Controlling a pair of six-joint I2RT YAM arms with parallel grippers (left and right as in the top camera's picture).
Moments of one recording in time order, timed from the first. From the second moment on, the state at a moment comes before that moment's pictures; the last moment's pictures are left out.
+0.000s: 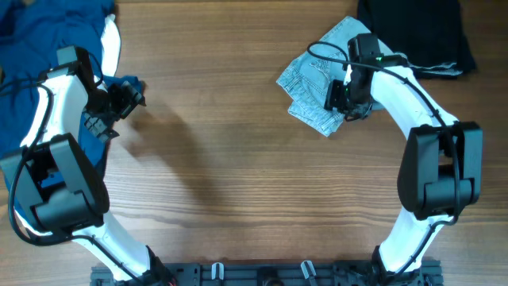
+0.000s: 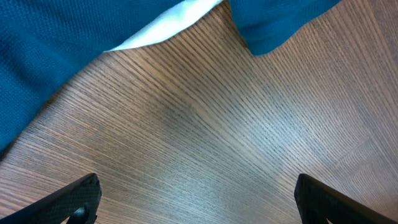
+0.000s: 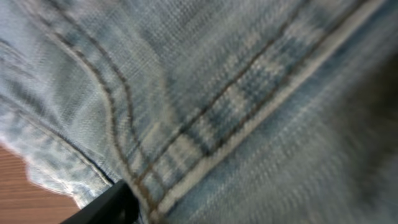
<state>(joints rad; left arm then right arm) 0.29 1.96 1.46 -0.98 0.21 -0.50 0.11 2.00 1.42 -0.82 -0.10 0.33</state>
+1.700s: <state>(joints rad) 0.29 1.96 1.46 -0.97 0.21 -0.50 -0.02 1.61 1.45 -0.22 -0.02 0.30</state>
